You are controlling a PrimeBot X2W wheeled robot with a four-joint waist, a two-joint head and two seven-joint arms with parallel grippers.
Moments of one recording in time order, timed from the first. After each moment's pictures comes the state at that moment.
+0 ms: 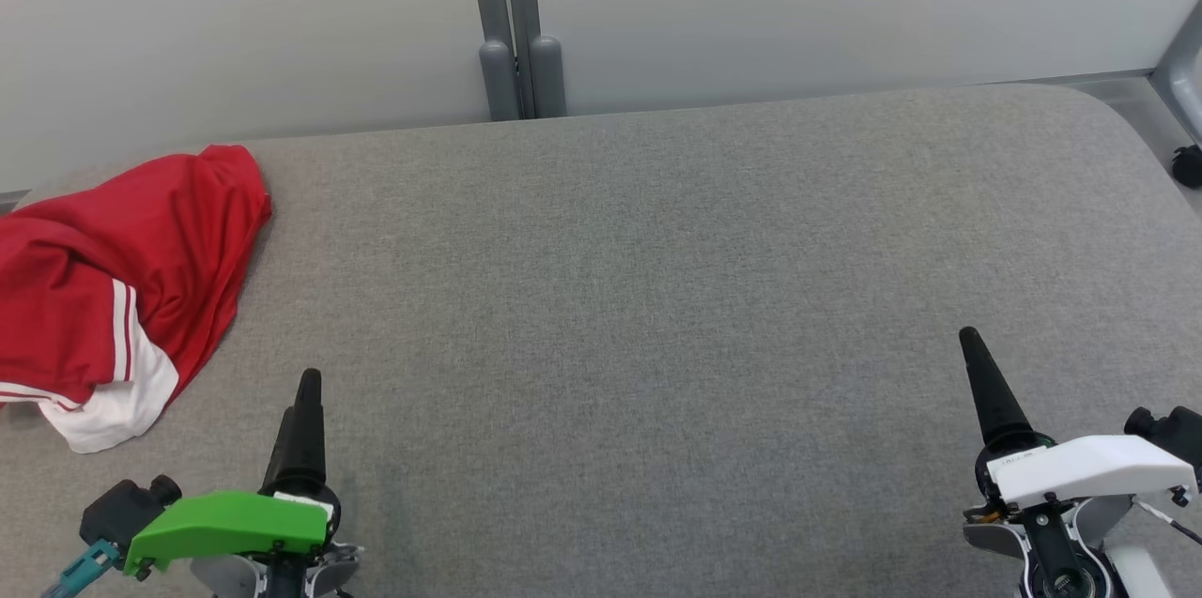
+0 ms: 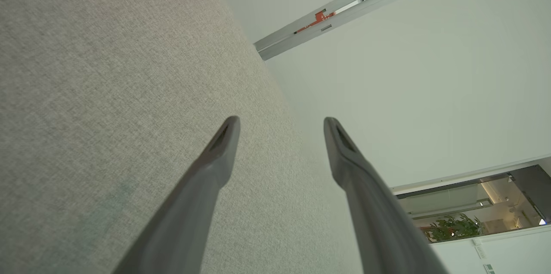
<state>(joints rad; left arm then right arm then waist) -0.07 0.04 0.02 0.29 -1.20 -0.11 0.00 -0.04 -0.09 -0.04 0.19 1.16 0.13 0.00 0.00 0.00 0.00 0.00</state>
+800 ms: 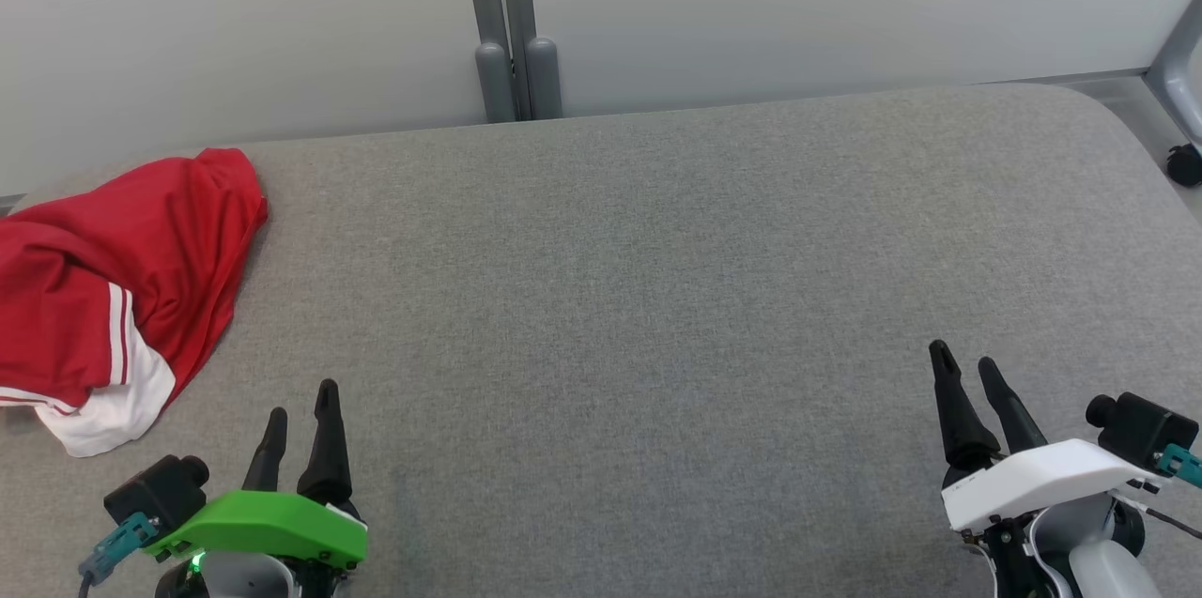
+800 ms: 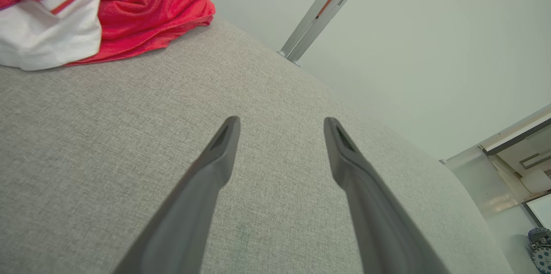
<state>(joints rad) -0.07 0.07 -0.04 0.32 -0.74 -0.06 -0.09 -0.05 -0.11 0.01 0.23 0.70 0.13 -0.09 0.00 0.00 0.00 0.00</state>
